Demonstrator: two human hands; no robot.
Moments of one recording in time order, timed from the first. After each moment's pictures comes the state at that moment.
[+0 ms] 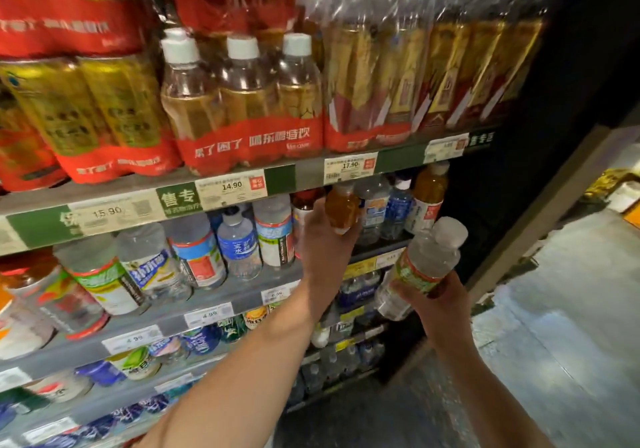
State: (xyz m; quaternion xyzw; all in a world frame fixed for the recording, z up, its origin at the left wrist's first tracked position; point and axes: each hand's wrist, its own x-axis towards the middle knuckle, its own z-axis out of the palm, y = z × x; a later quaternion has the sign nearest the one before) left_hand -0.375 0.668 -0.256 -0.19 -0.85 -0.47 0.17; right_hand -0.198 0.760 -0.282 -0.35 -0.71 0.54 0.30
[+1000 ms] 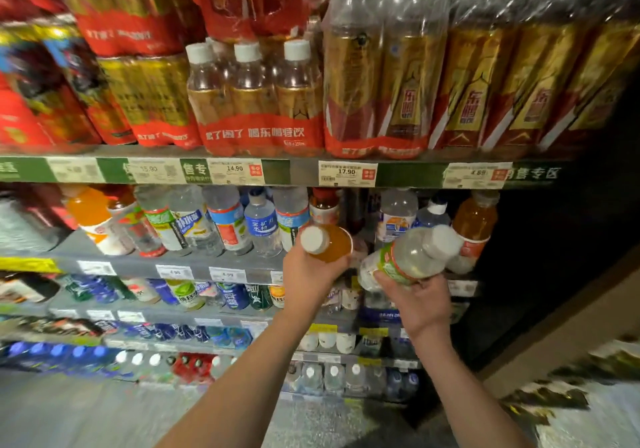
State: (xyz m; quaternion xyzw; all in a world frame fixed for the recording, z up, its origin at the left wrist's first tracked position) left_hand -0.320 0.654 -0.265 -0.01 -0.81 -0.57 0.12; right_hand -0.259 0.822 -0.292 -0.16 -0.65 0.72 0.20
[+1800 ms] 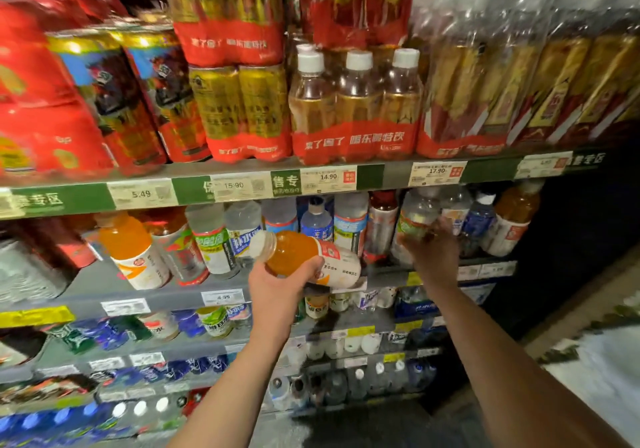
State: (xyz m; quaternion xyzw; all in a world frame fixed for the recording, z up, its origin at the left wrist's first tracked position) left_hand -0.340 0.467 -0.246 0.00 -0.67 -0.74 0.03; right_hand -0.336 0.733 -0.273 -0.25 -0.79 0.46 0.31
